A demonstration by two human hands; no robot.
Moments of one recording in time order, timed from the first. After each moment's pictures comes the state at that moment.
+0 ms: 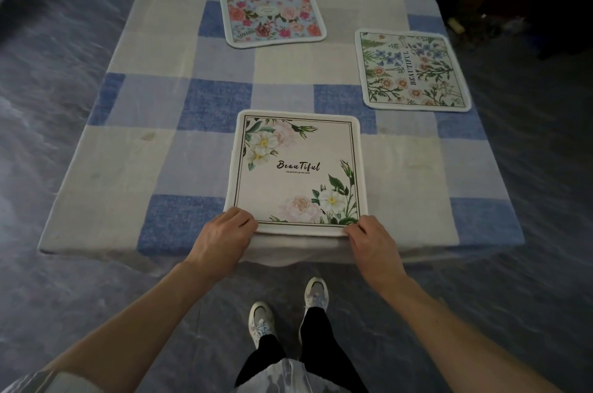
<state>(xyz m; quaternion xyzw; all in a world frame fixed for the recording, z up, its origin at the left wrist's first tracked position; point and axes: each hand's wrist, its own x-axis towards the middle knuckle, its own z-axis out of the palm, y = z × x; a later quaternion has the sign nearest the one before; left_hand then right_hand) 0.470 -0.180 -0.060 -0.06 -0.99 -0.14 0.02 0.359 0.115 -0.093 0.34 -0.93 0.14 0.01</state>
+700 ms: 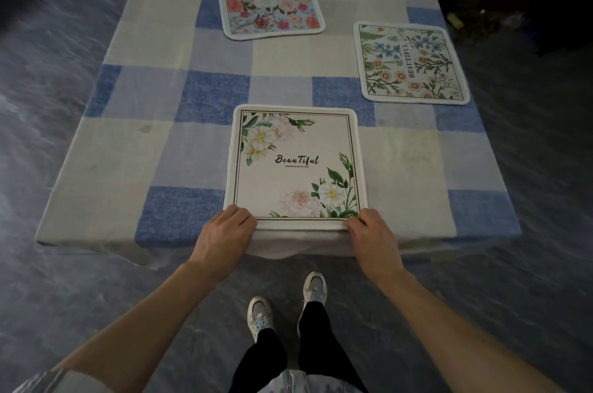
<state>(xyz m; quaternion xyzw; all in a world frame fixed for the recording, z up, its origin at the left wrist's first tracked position) 0.481 -0.166 -0.070 -0.03 -0.99 -0.13 0.05 0.367 0.116 -0.089 0.31 -0.94 0.14 0.01</state>
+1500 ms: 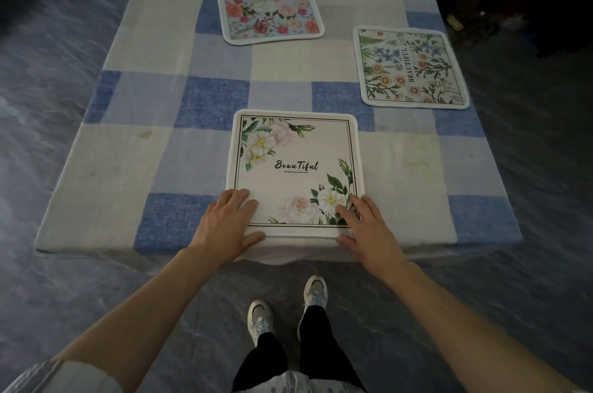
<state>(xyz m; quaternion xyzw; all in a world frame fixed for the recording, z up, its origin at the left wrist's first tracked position) 0.447 -0.181 -0.068 0.04 -0.99 -0.10 -0.11 0.340 0.107 -0.076 0.30 -0.93 0.06 -0.19</state>
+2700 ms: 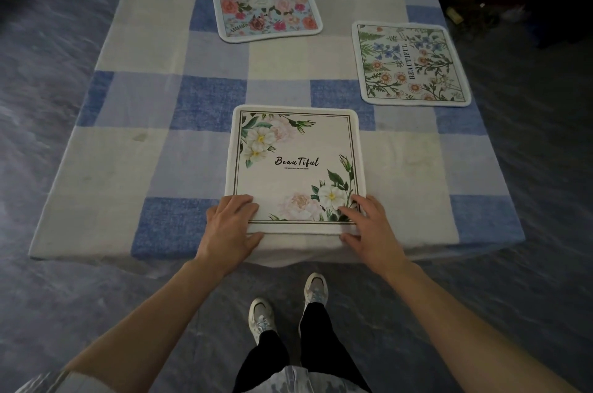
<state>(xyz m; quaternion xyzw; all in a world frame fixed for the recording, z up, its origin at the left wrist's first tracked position) 0.449 -0.173 -0.081 0.09 -0.98 -0.19 -0.02 0.335 0.107 -0.079 0.26 -0.94 0.17 -0.18</state>
